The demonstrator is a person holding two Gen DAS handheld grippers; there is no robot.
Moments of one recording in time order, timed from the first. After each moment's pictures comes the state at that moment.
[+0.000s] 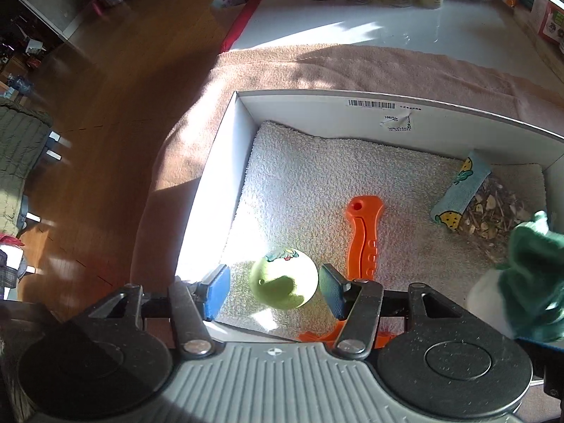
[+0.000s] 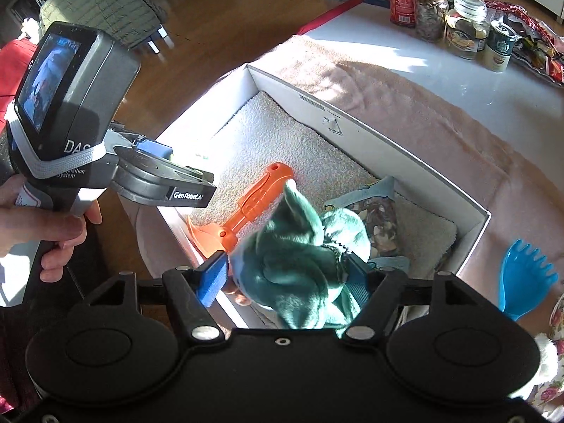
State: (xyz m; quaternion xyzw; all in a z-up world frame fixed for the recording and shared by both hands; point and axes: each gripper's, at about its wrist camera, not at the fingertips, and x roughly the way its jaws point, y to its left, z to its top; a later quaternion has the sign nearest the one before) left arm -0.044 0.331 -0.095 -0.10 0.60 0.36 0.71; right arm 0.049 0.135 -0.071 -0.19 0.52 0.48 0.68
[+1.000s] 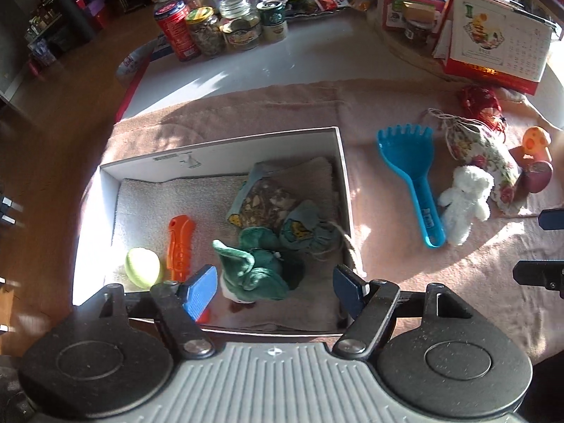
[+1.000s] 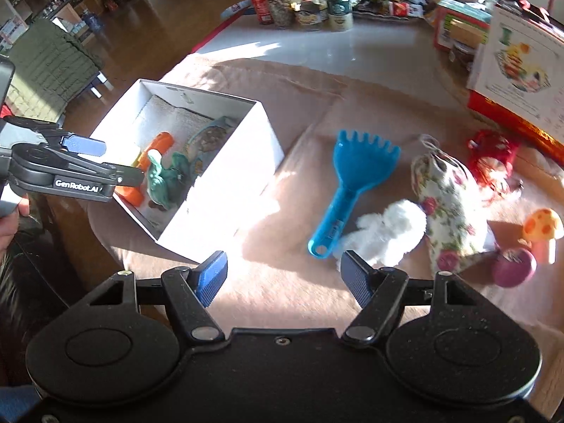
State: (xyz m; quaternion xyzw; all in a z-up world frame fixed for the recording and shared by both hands) left arm 0.023 0.141 -0.033 -0.07 0.57 0.24 0.79; right arm 0.091 -0.095 -0.049 -0.12 0.53 0.38 0.74
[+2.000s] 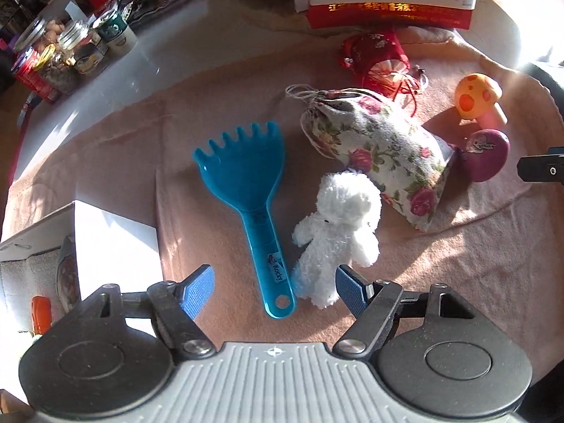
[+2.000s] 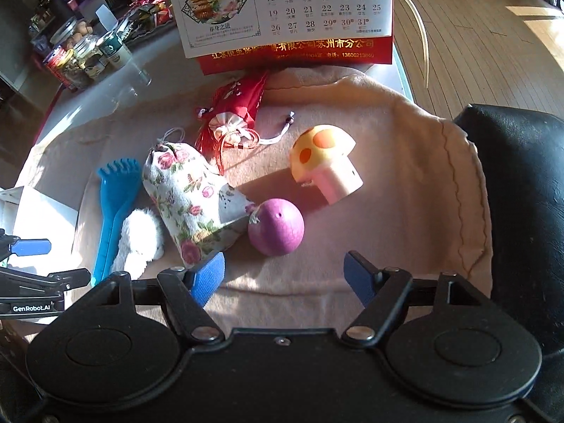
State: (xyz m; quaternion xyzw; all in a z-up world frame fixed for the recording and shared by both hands) left arm 0.180 0.041 -0.131 -0.04 0.61 0.16 0.77; right arm 0.220 -0.256 -0.114 -0.01 0.57 0.19 0.80
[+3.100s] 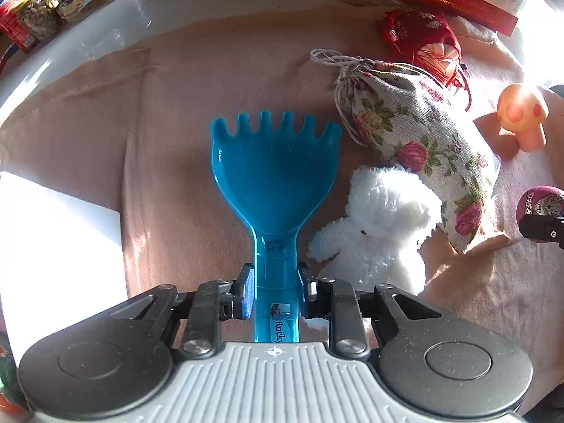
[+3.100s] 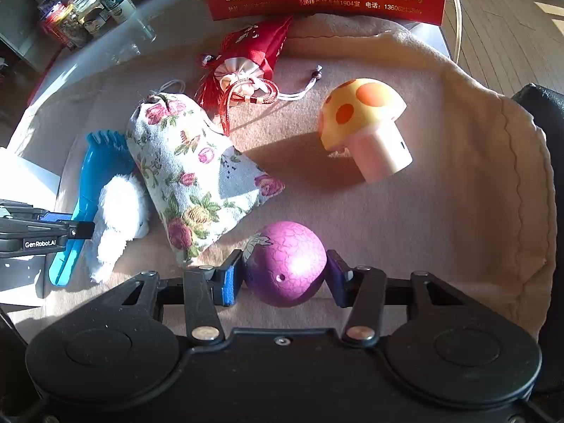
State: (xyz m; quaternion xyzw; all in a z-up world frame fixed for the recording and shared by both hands) left arm 0.186 0.074 -0.182 -0.11 0.63 0.14 0.76; right arm 0.213 -0.241 -0.159 -0.05 0.60 0.21 0.77
